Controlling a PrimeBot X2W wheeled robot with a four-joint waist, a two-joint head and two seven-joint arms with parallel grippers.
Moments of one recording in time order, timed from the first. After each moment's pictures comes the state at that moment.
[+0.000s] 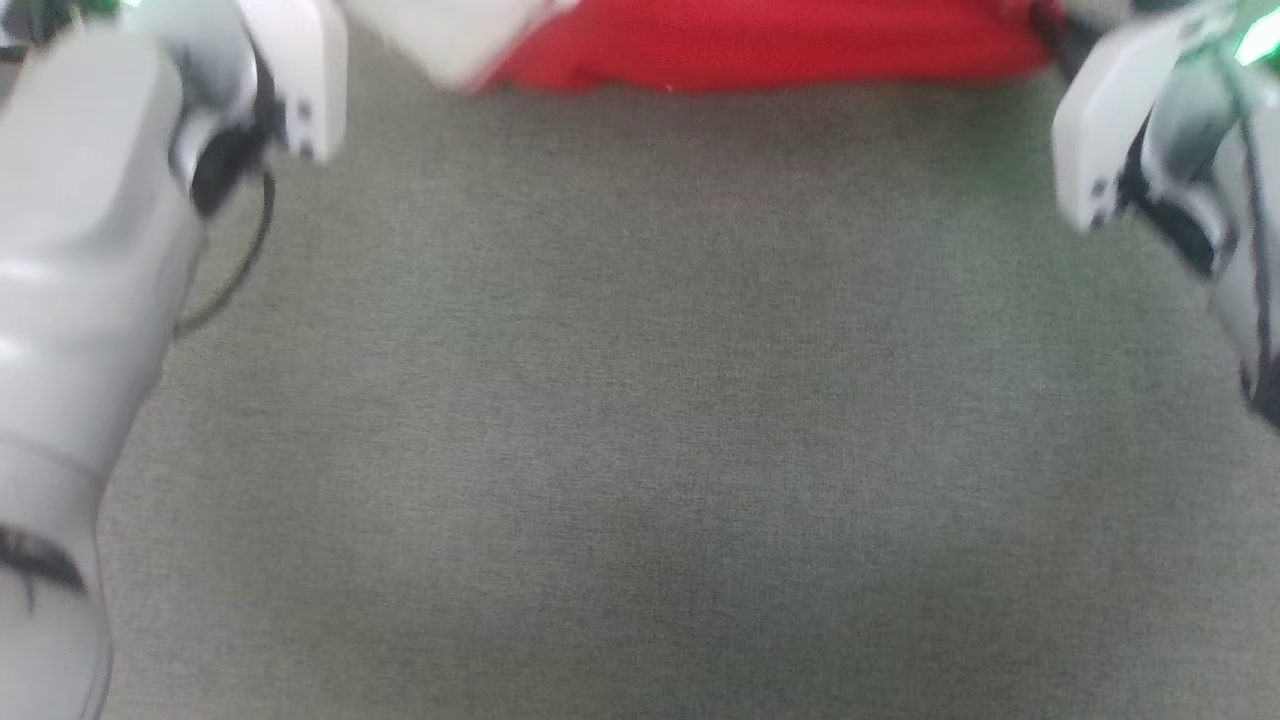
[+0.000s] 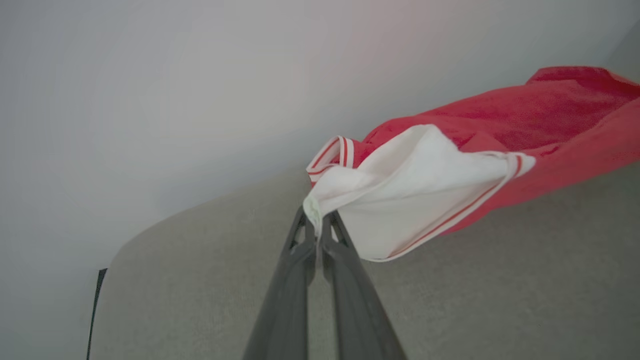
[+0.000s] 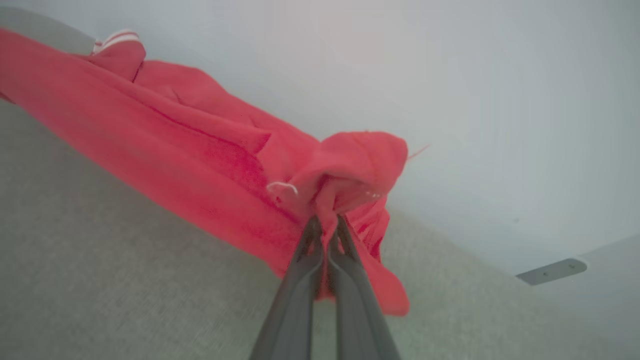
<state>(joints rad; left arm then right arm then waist) -1.31 0.41 -0.80 0.95 -0.79 -0.13 0.21 -1.15 -0.44 0.73 0.84 0.60 0.13 0.13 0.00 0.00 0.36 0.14</state>
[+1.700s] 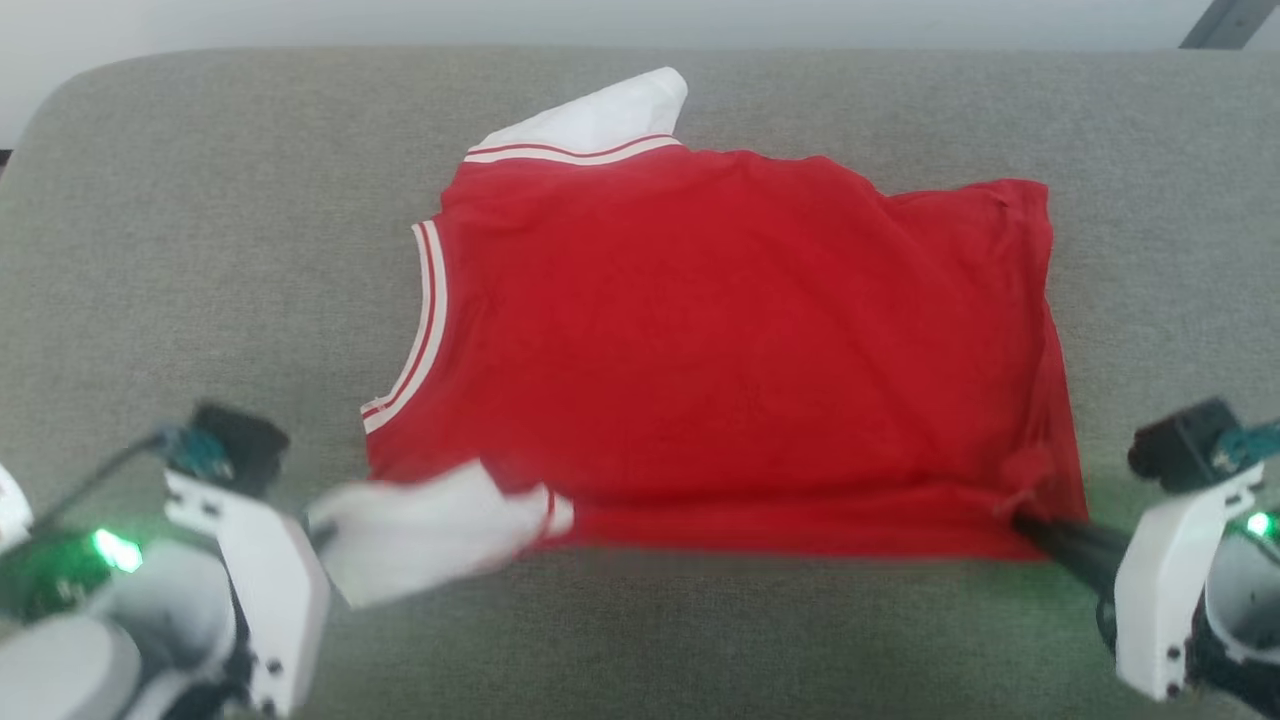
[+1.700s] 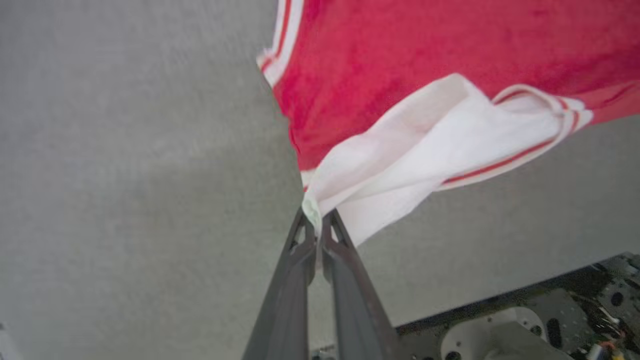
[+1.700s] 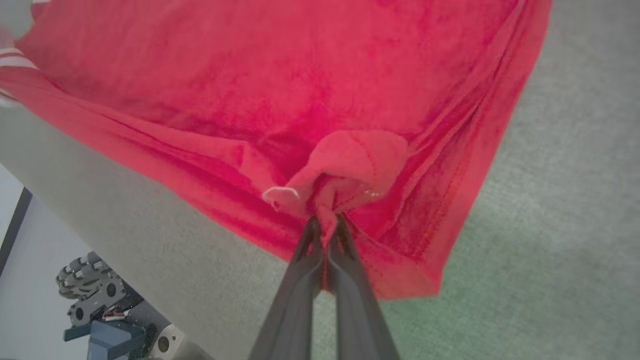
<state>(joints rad) -0.39 1.04 -0.76 -0.37 -0.99 0.47 0.59 -0.08 -0.61 0.20 -0.18 0.79 0.13 0.70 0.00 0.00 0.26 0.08</state>
